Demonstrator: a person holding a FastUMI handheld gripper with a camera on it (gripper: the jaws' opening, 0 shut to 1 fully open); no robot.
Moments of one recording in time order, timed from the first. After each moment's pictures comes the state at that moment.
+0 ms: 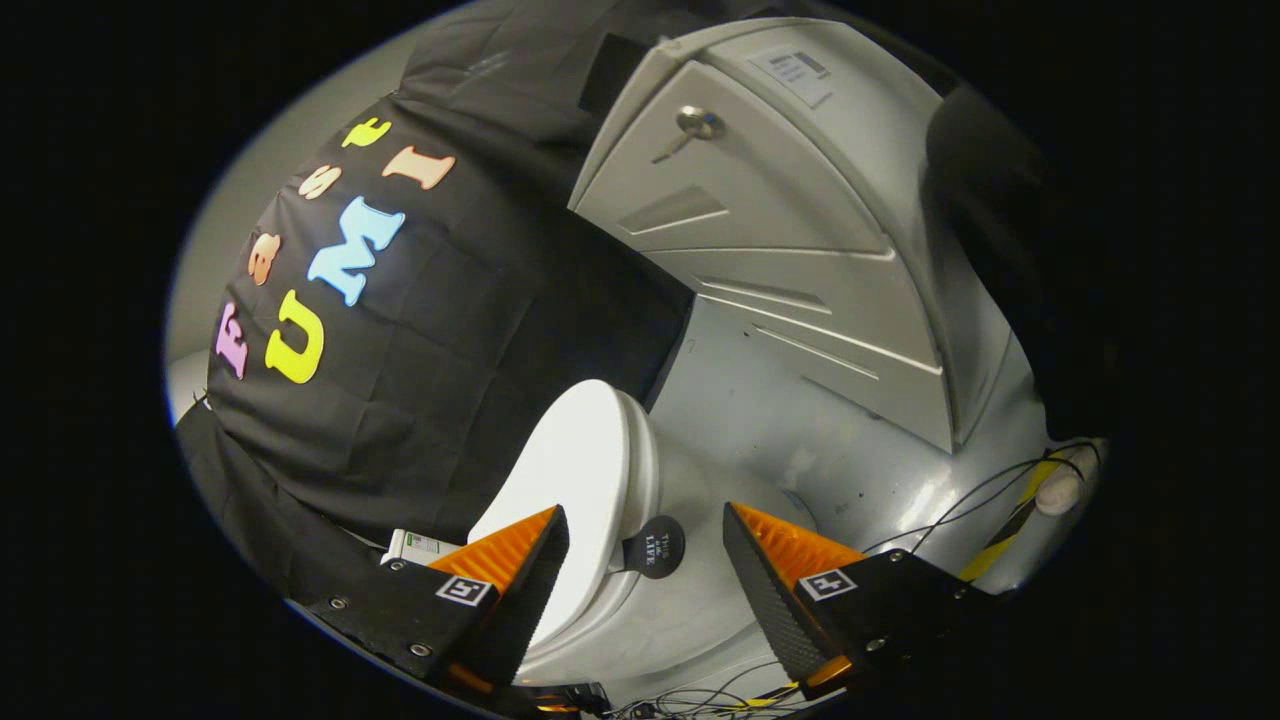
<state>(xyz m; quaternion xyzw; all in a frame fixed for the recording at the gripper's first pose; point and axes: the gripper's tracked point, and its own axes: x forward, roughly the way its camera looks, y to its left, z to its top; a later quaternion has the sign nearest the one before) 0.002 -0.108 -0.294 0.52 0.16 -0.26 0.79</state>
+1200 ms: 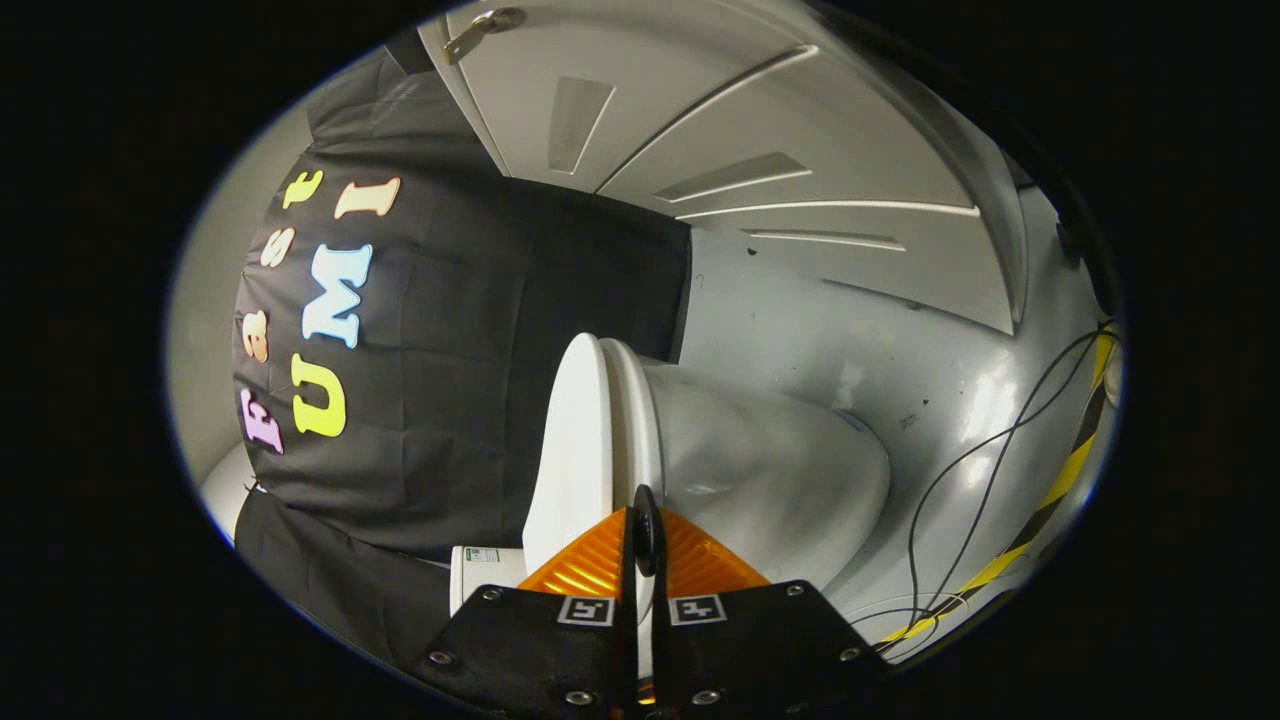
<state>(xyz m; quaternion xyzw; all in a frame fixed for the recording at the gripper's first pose) 0.032 -0.083 -0.328 0.64 0.15 -0.19 0.73</state>
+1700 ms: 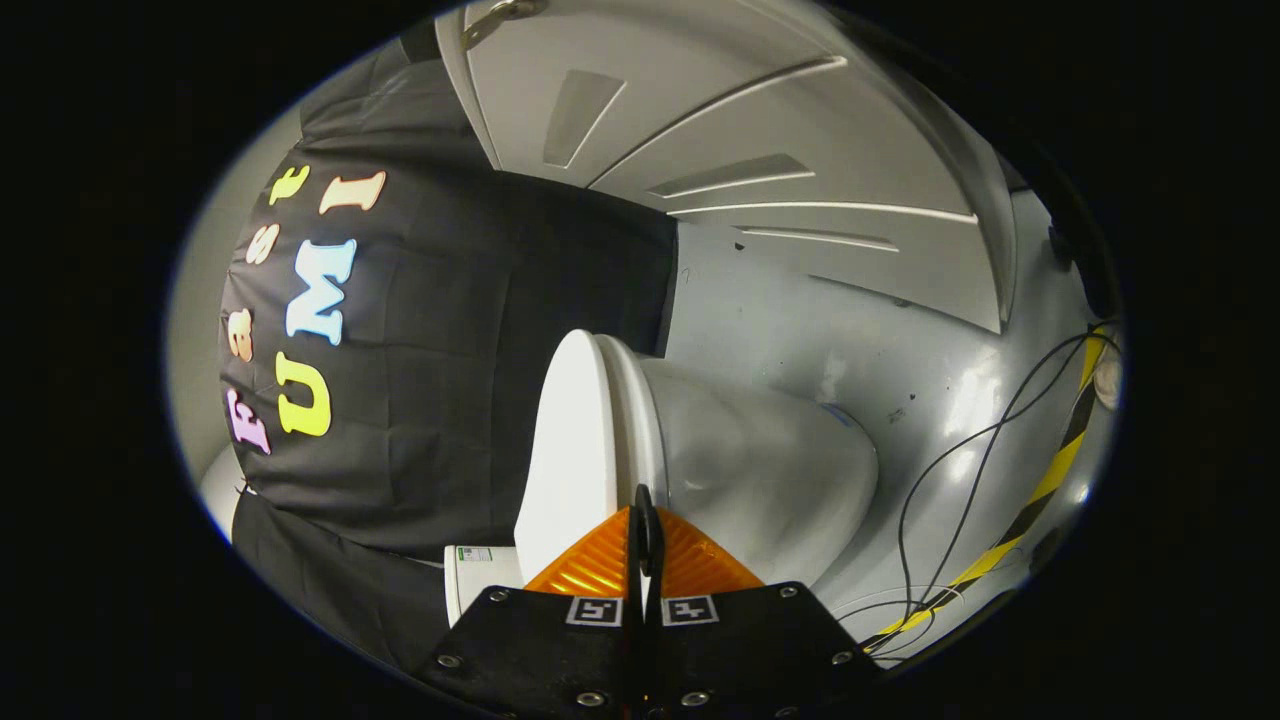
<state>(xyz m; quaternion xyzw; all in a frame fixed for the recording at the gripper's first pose) 0.029 -0.083 -0.325 0.64 0.17 -0.20 0.72</state>
